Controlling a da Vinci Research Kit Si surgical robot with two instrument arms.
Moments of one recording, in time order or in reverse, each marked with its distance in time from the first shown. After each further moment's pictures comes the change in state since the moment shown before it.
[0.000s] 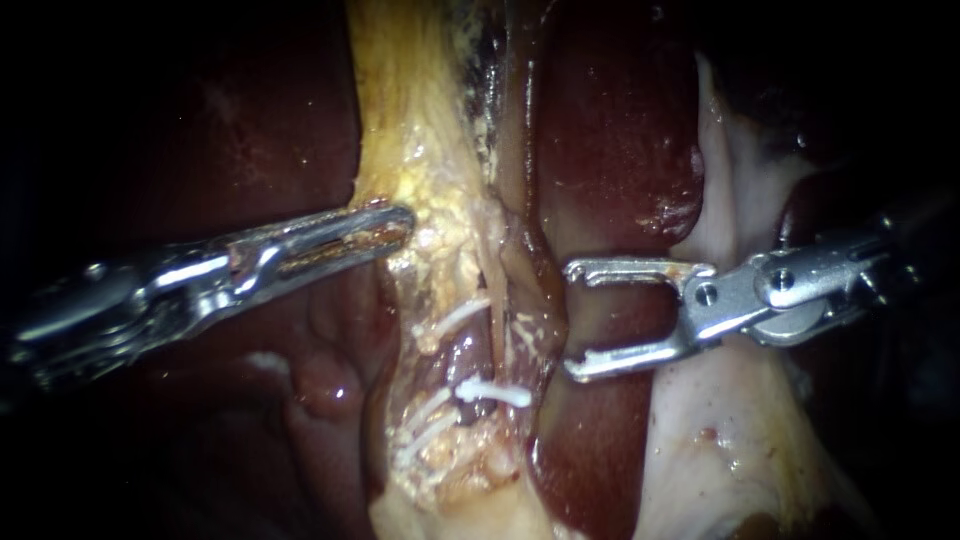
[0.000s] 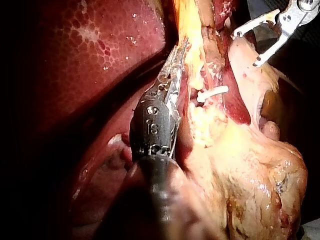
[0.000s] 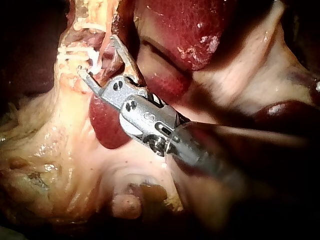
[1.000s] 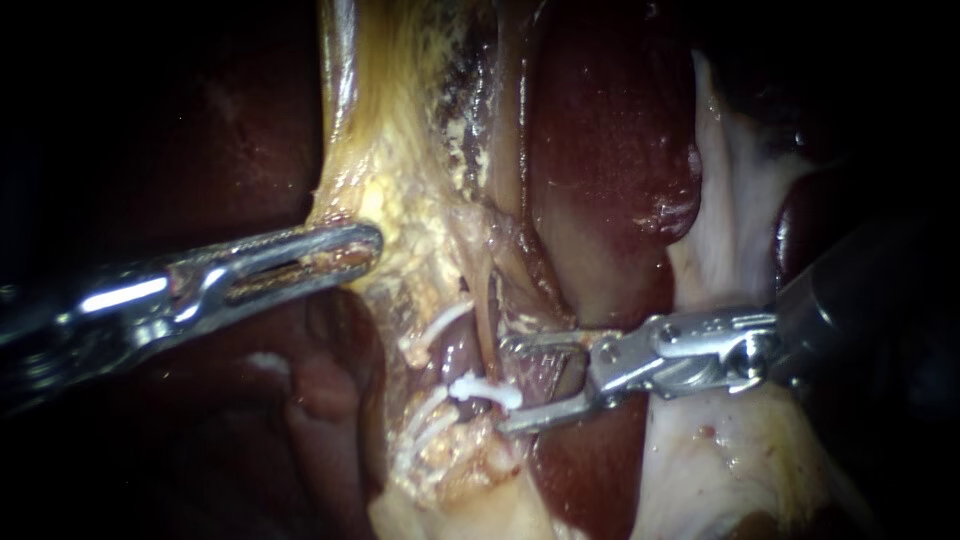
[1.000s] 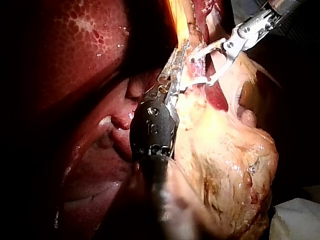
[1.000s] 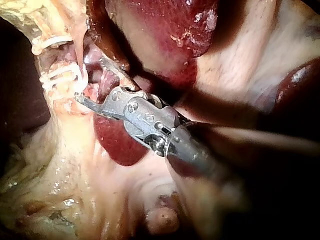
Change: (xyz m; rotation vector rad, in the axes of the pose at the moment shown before) right arm -0.007 -0.001 0.007 0.038 -0.095 0.131; left arm -0.004 -0.006 -0.010 0.032 -0.051 -0.024
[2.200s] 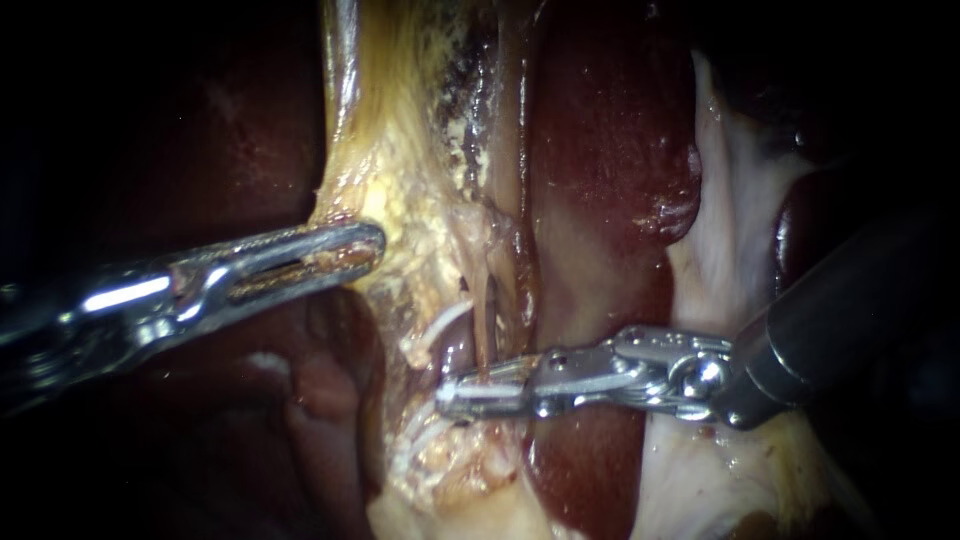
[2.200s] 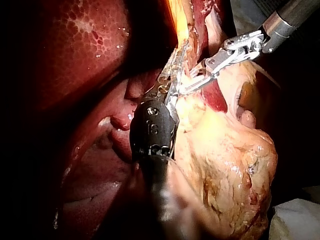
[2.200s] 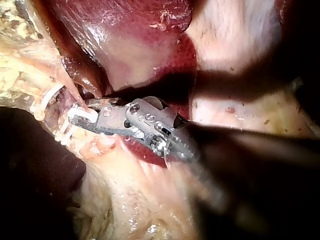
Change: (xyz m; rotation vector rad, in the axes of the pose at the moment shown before) right arm -0.002 0.000 0.007 0.064 -0.060 0.536; left arm 0.000 0.000 0.000 -0.001 -0.001 -0.001
